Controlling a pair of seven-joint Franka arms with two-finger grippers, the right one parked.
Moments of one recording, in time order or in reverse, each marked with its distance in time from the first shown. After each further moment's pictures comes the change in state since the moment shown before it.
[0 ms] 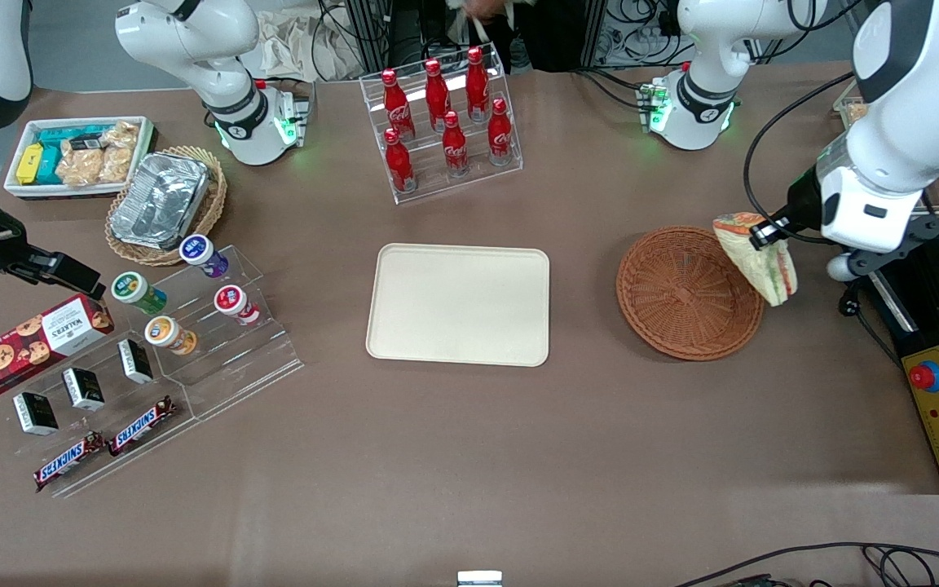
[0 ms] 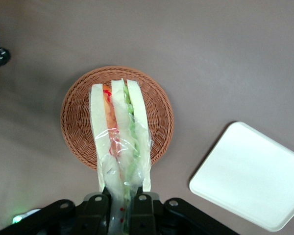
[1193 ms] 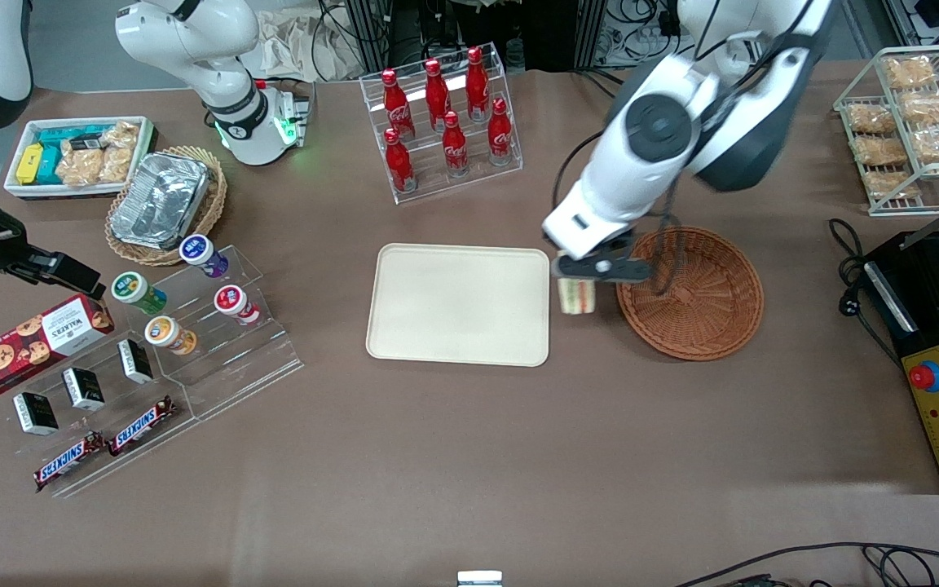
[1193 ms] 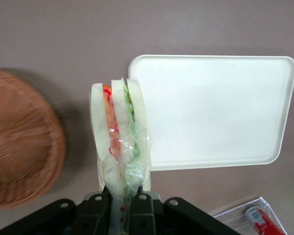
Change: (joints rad) arm -0.249 0.267 -0.213 -0.010 0.002 0.312 0.069
